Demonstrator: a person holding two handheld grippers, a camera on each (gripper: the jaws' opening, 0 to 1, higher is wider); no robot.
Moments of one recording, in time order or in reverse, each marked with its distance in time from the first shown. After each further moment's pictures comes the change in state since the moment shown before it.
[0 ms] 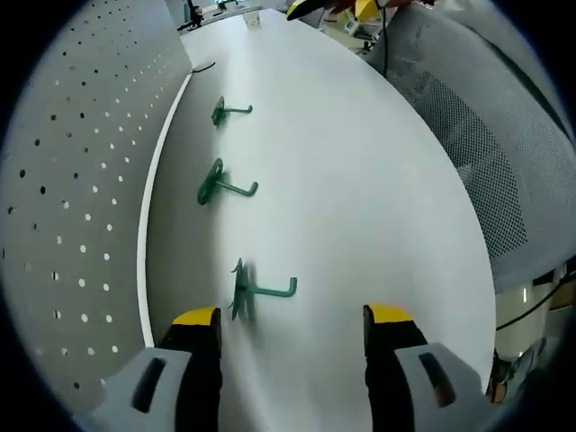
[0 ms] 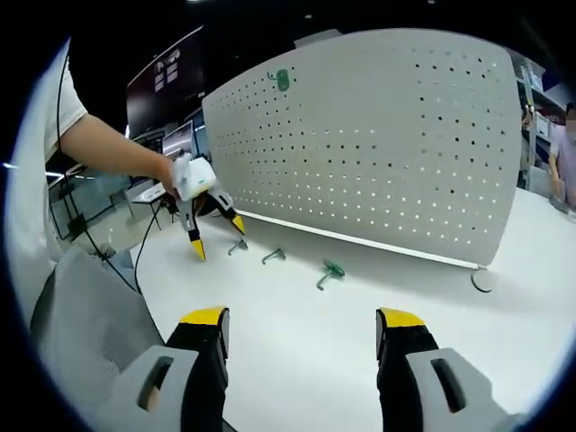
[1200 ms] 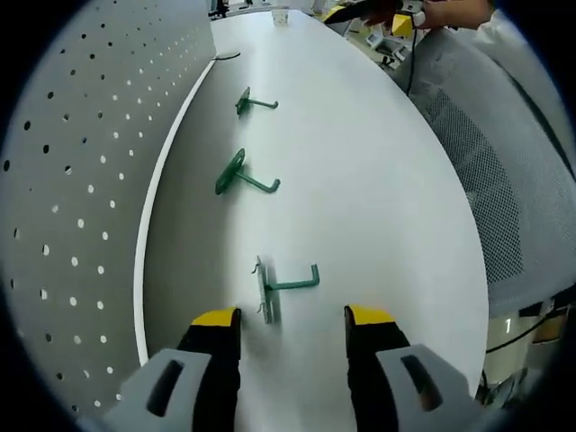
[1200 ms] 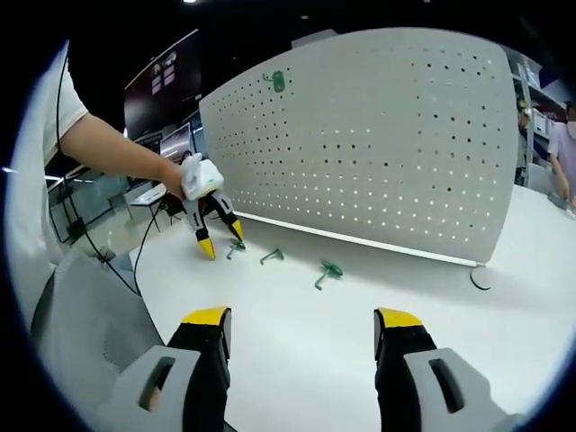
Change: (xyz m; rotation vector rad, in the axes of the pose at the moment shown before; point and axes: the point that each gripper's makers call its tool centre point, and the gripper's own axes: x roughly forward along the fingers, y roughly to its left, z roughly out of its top) left arm 0.004 0.011 0.004 -0.141 -0.028 -0.023; right arm -0.001 -0.002 0.000 0.010 -0.001 -0.005
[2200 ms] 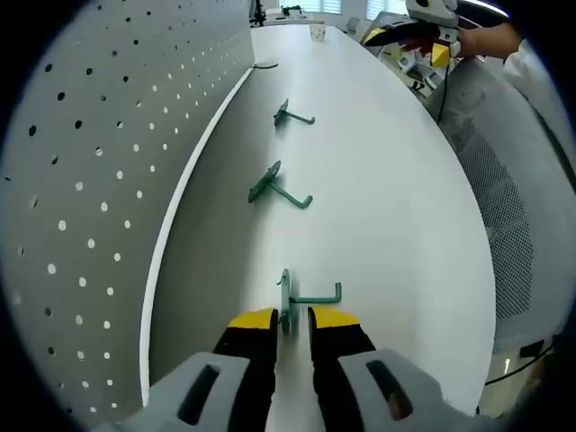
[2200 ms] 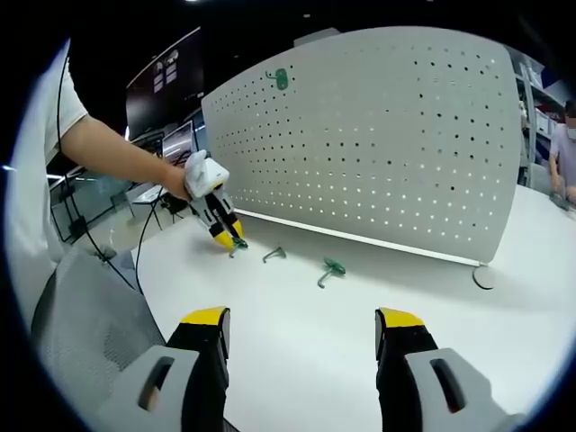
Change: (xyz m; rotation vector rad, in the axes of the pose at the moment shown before) left arm 0.002 0.015 0.009 -0.144 -0.092 0.095; right arm 0.001 0.002 -0.001 -0.003 0.005 0.011
